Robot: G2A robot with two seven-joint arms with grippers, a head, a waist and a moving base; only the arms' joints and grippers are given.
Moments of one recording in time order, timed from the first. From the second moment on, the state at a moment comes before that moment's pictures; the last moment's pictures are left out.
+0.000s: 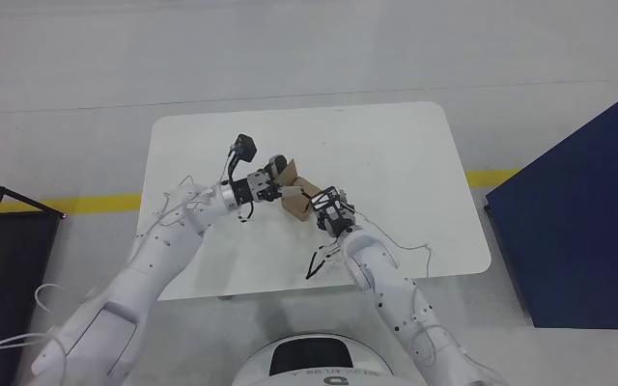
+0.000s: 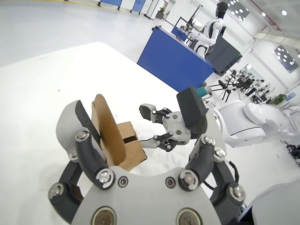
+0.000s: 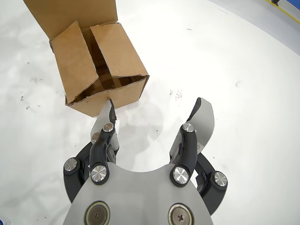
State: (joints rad) left arm 0.91 -1.20 -0.89 -0.90 0.67 -1.01 -0.04; right arm -1.41 -1.48 1.07 -1.36 -1.60 0.00 0.28
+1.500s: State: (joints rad) left arm 0.89 -1.16 -0.65 -0.90 0.74 -1.01 0.21; right arm -1.31 -1.48 1.10 -1.24 -1.31 -0.08 0.17
